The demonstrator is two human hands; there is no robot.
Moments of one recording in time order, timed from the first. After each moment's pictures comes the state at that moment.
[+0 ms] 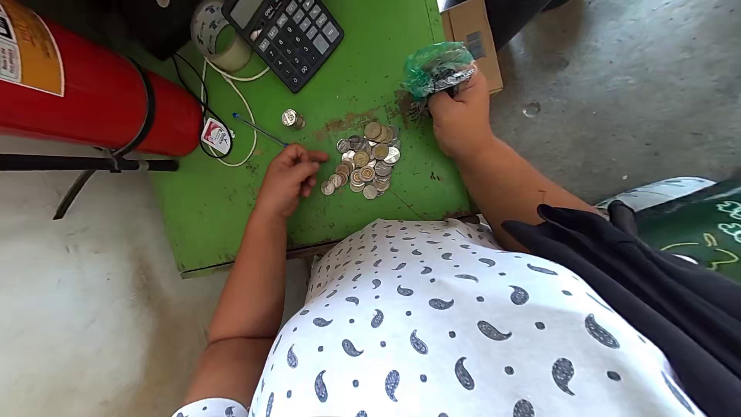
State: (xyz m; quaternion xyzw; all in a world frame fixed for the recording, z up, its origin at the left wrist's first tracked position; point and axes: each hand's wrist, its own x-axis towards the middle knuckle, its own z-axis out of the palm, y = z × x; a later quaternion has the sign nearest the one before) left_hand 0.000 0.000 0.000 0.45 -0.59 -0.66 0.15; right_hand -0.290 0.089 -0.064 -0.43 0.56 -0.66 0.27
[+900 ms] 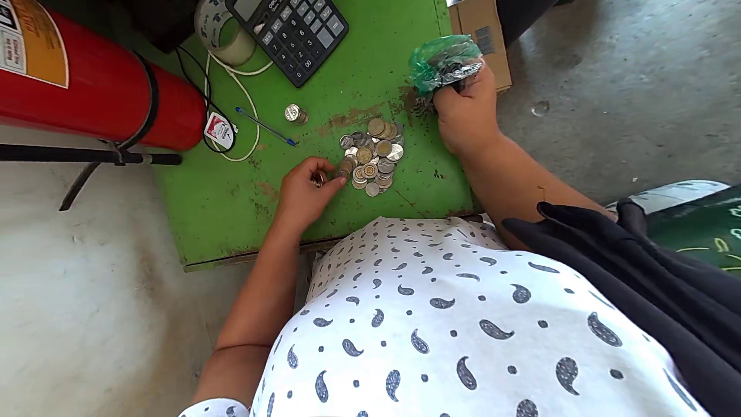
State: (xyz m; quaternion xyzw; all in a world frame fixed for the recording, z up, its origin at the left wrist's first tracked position) left_hand -0.006 0.036 0.003 0.50 -0.75 -0.43 0.07; right_hand -0.291 0.088 -0.065 -0.42 0.56 -0.66 0.28
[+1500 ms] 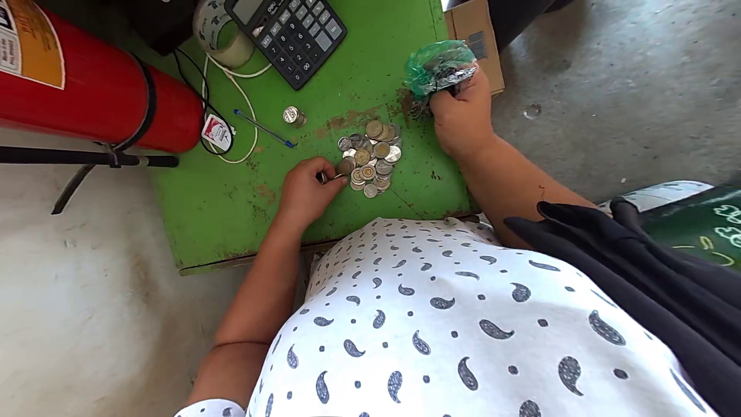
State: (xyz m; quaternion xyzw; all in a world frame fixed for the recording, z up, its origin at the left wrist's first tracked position) left_hand -0.019 0.031 0.008 0.49 -0.78 -0.39 0.01; right_hand -0.289 0.088 -0.061 -0.42 0.57 -0.65 0.28
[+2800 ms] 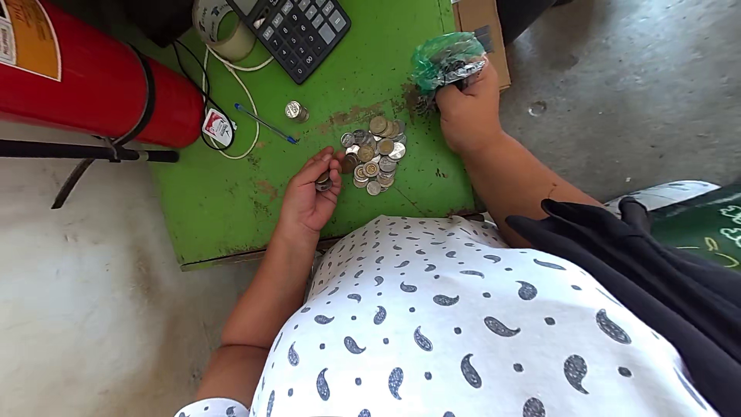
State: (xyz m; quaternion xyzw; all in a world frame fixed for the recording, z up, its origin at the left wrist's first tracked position) left_hand -0.027 0.050 0.009 0.44 -0.15 -0.82 0.33; right_hand -0.290 0.087 -0.064 -0.43 0.56 -0.66 0.28
